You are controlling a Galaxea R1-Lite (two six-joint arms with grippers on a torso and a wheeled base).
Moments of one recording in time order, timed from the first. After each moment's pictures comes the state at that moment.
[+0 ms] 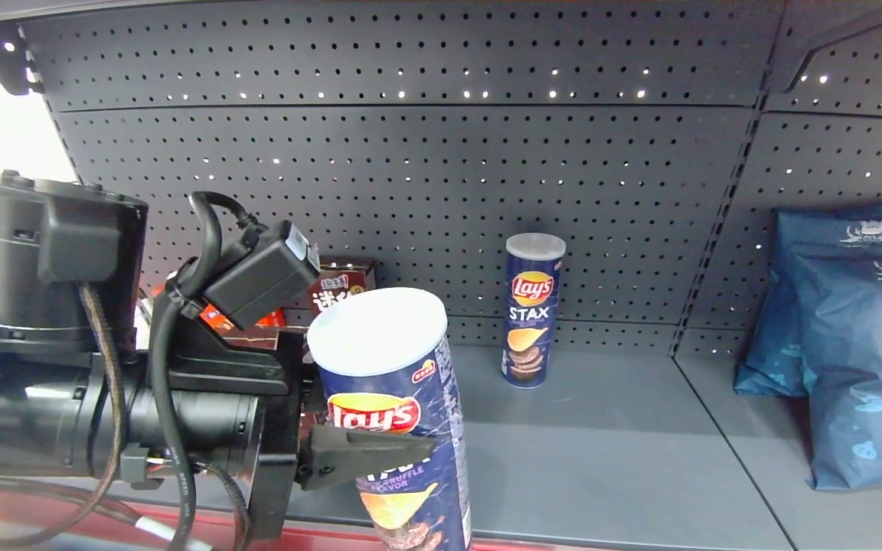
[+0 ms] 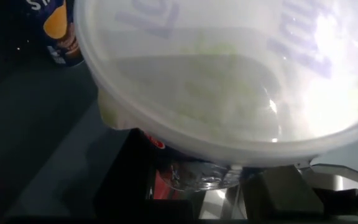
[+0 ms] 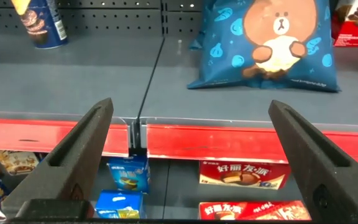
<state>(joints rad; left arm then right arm) -0.59 1.41 -0.88 -0.07 -0.62 0.12 0.00 0.00 0.00 0.00 -0.02 0.00</state>
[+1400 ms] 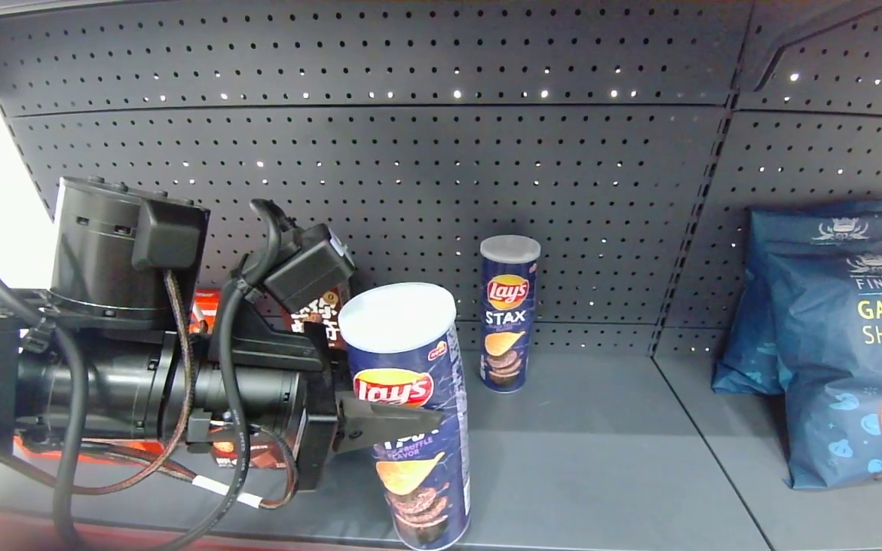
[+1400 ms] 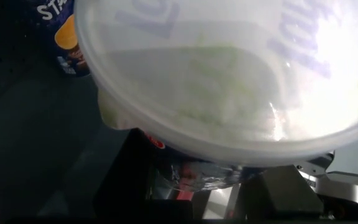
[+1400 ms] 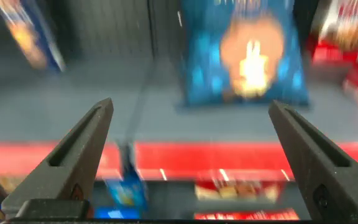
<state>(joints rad) -0.54 1.50 -0.92 -0.09 -0.62 0.13 0.01 0.03 -0.09 0.00 -0.02 0.04</state>
